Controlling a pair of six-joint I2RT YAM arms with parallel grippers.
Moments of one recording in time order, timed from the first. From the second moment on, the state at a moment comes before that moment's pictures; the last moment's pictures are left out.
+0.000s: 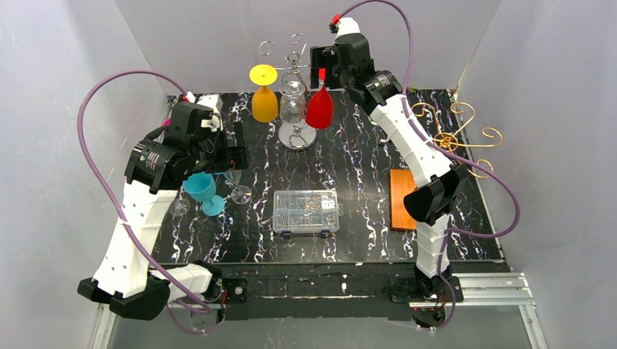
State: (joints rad) left arm -0.41 1.19 1.72 -1.32 -0.10 -0.40; right arm 0.61 2.01 2.35 -0.69 0.22 0.23
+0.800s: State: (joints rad) left arm -0.41 1.19 1.72 -1.33 -0.11 -0.40; right arm 0.62 2.01 2.35 -0.69 0.27 0.23
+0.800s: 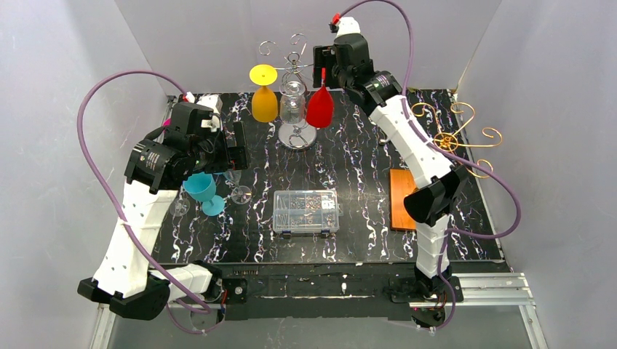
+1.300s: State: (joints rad) left arm -0.41 1.19 1.72 -1.33 -0.11 -0.40; right arm 0.62 1.92 2.30 -0.69 0.28 0.23
